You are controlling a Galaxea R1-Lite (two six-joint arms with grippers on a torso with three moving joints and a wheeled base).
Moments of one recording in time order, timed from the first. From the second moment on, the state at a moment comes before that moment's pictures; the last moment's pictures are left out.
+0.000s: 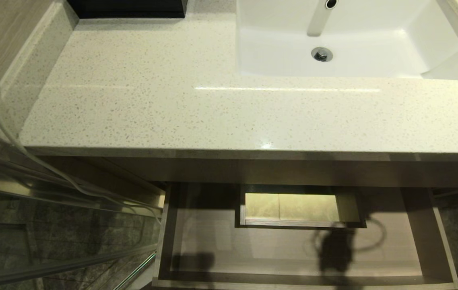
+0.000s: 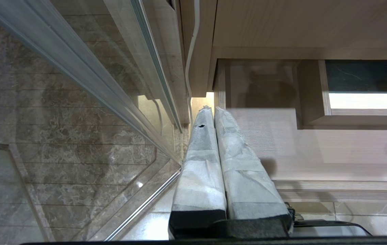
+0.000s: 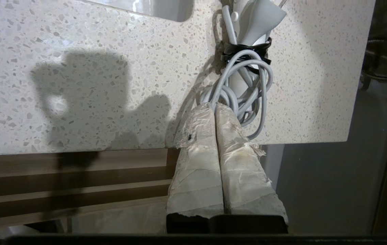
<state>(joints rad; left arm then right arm) 0.00 0.00 0.00 0.00 0.00 0.00 -0.38 1.16 -1.67 0.78 -0.01 -0.45</state>
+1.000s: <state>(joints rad) 0.00 0.00 0.00 0.00 0.00 0.00 -0.29 0.95 -1.45 0.70 -0.01 -0.45</state>
